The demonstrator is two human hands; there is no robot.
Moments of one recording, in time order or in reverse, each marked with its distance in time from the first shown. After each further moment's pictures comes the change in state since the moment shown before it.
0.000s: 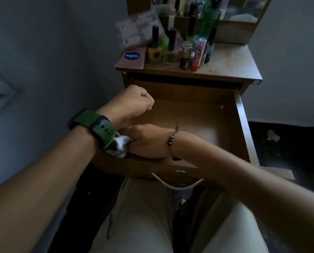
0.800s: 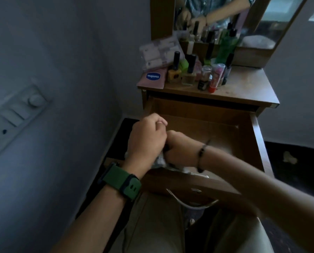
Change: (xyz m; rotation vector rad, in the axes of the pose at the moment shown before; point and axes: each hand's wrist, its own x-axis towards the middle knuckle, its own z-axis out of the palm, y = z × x) left_hand -0.040 -0.011 0.015 -0.072 0.372 0.095; right_hand -0.063 -0.141 -0.149 0.337 -0.145 0.275
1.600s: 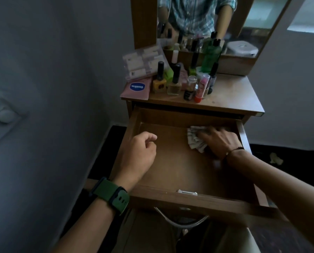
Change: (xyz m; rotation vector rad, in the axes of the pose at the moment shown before) left_hand 0.018 -0.020 0.027 0.036 -0.098 -0.047; right_hand 0.012 0.159 -0.029 -0.771 0.200 0.339
